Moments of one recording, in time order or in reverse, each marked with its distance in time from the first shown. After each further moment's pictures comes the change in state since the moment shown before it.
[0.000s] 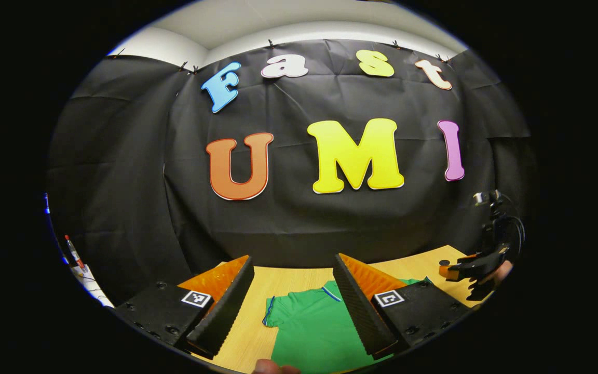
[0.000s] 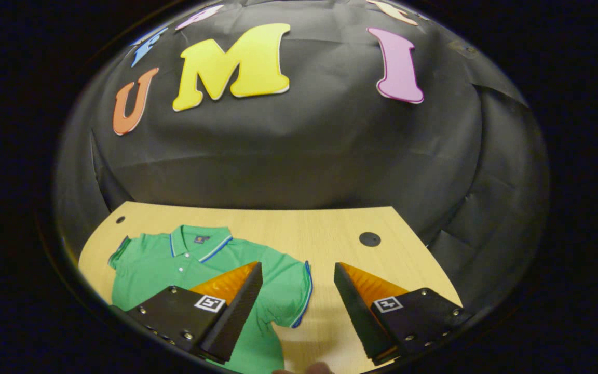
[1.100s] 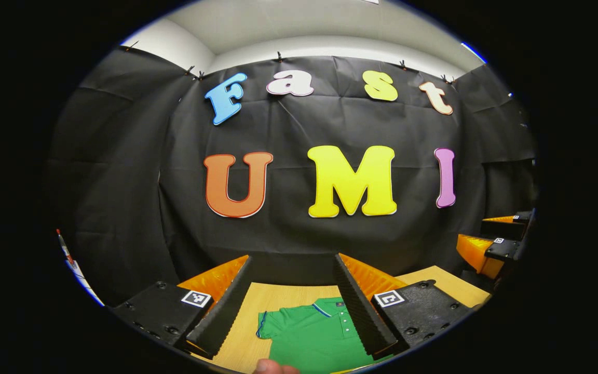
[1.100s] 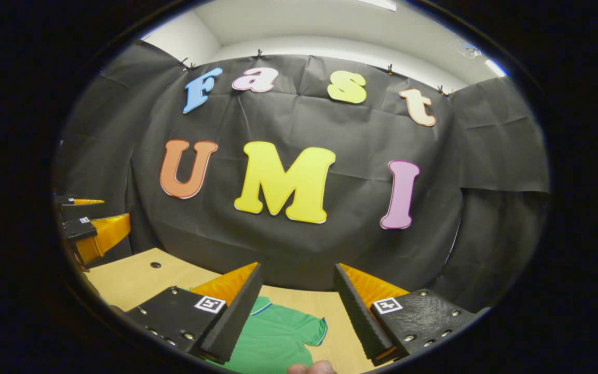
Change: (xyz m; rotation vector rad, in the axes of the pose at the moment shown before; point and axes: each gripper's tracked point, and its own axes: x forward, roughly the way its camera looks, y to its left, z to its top) left arm -0.004 0.013 0.034 -0.075 -0.081 -0.061; right arm -0.257 0.120 0.135 -0.135 -0.483 0.011
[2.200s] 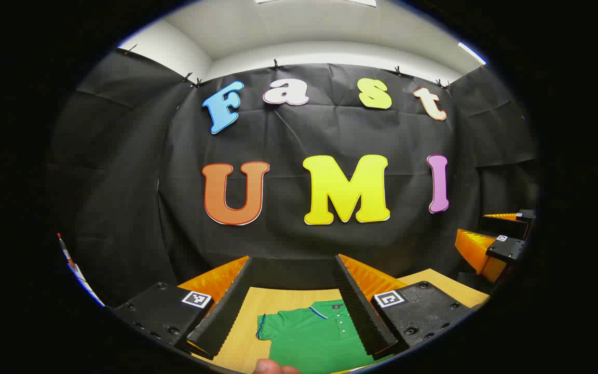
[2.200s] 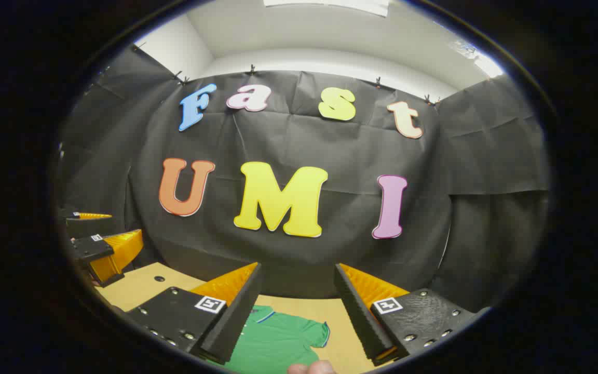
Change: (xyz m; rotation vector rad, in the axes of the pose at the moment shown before) left arm -0.019 -0.001 0.021 0.003 -0.044 -0.011; right arm -0.046 0.007 0.040 0.029 -0.114 -0.066
